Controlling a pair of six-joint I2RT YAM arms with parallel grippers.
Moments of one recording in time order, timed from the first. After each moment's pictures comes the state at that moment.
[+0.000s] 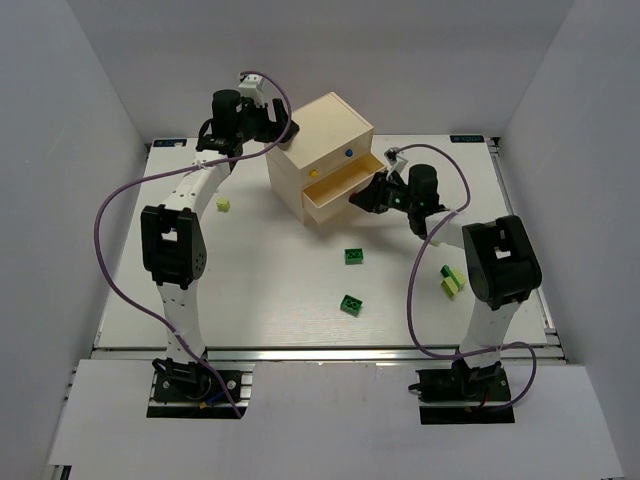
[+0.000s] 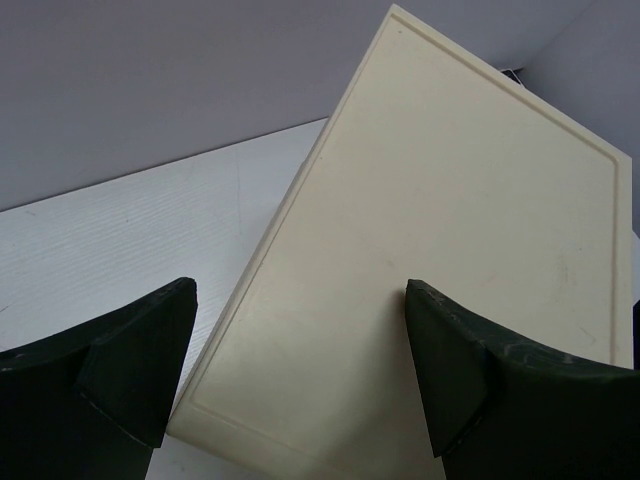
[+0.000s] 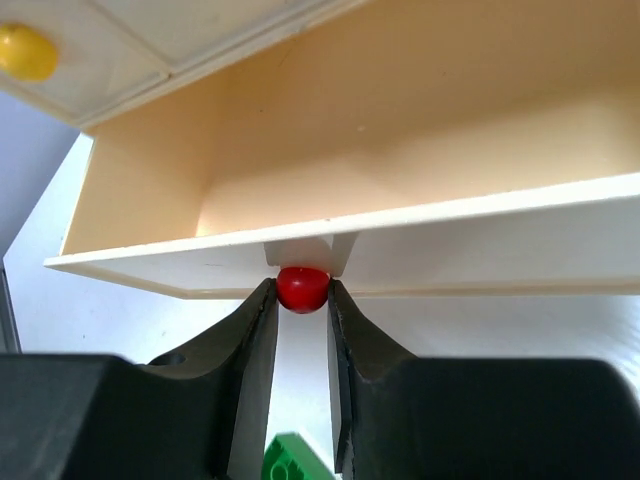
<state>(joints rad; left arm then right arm) -0.20 2.09 1.90 -0.07 0.42 -0.19 0.30 1.89 1.06 0.55 -0.65 0.40</state>
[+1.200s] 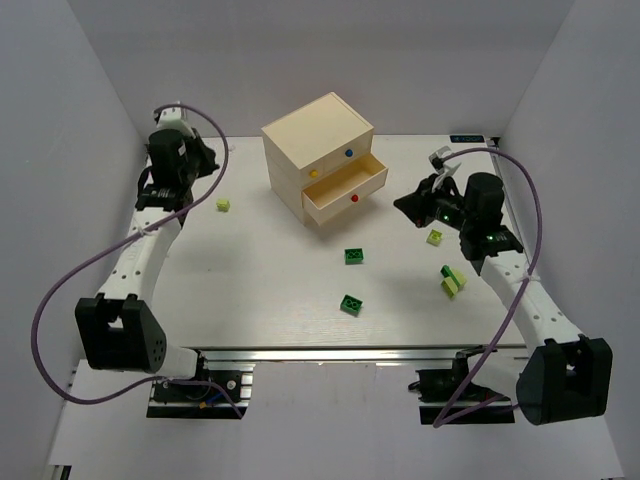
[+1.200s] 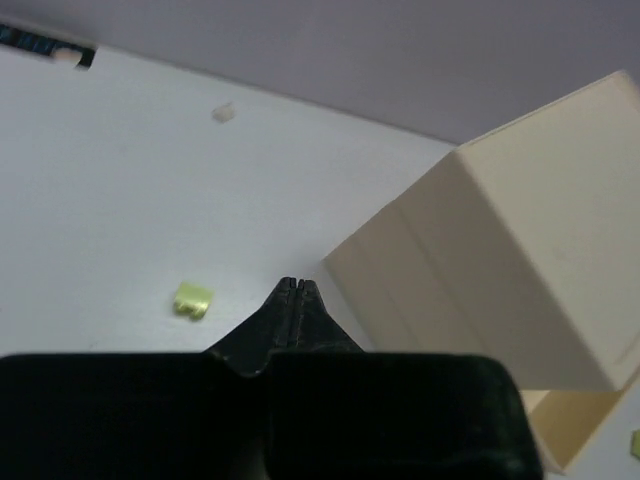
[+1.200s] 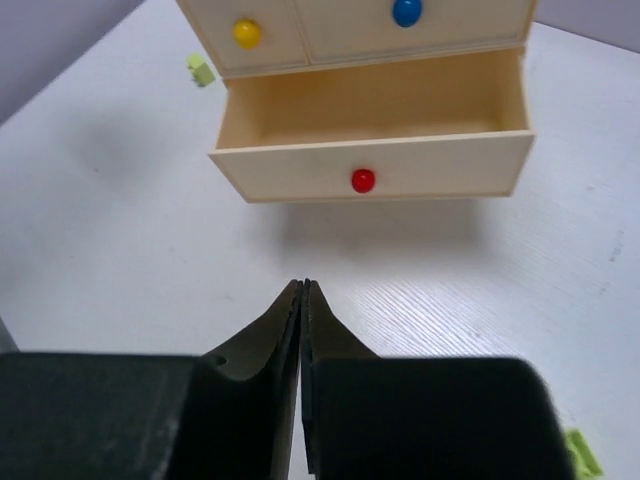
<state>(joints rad) -0.07 1.44 1.32 -0.10 0.02 -0.33 0.20 1.16 0.87 0.04 -0.64 0.07</state>
